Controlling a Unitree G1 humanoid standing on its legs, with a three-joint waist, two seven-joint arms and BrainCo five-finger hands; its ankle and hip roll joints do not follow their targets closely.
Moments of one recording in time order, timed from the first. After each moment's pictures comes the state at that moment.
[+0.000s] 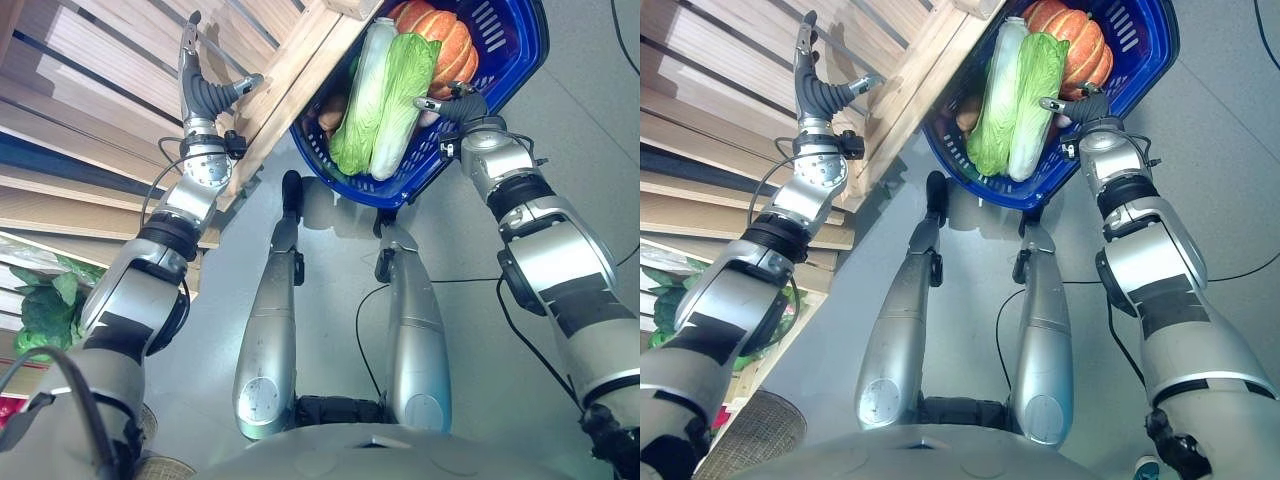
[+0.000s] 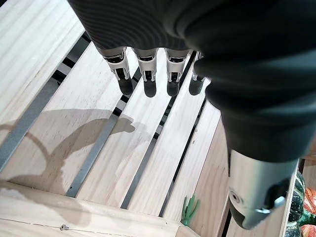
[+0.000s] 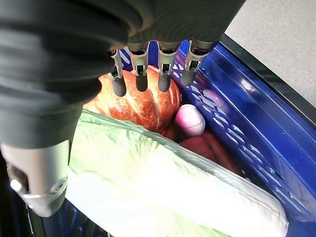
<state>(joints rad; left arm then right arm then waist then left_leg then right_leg) -0.95 0.50 -0.46 0.81 -0.21 -0.33 0.60 -1.21 -0.45 0.45 1.22 0.40 0.11 -0.20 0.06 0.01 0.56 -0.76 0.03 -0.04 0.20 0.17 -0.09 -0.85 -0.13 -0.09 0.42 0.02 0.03</state>
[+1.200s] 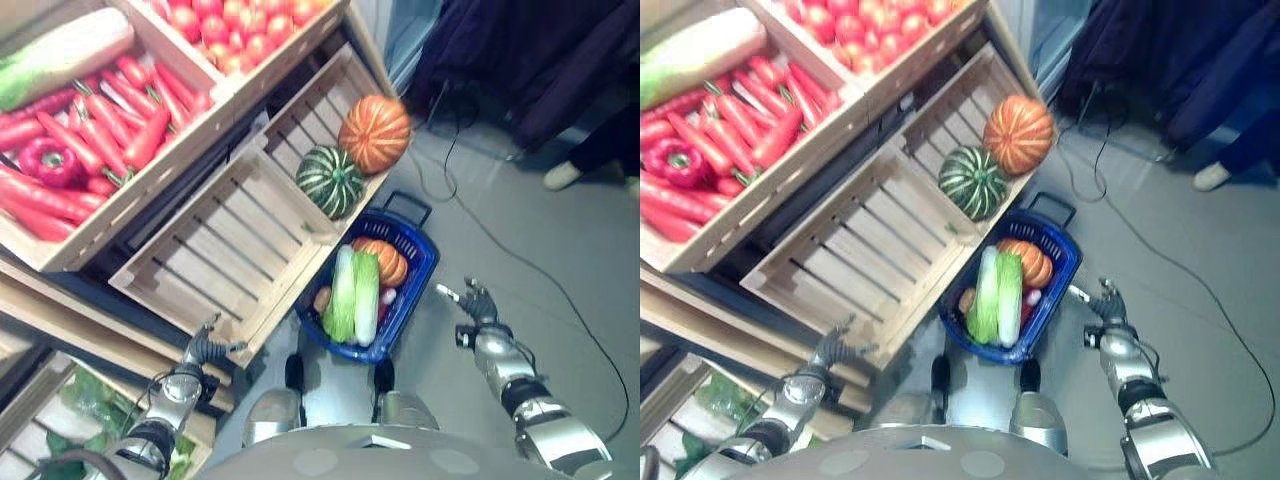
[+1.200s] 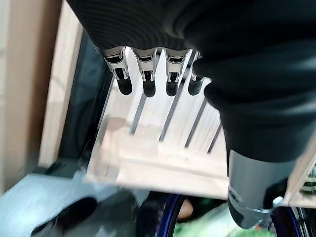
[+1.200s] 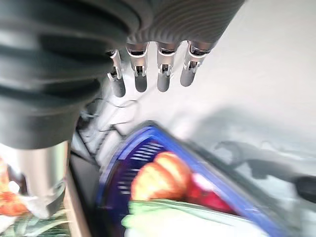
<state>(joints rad) 0.00 0.38 -0.30 1.07 -0.04 -0.28 0.08 -0.13 -0.37 0.18 1.07 0.30 -0.15 -0.16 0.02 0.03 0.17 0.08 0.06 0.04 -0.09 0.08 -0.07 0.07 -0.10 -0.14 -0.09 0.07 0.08</state>
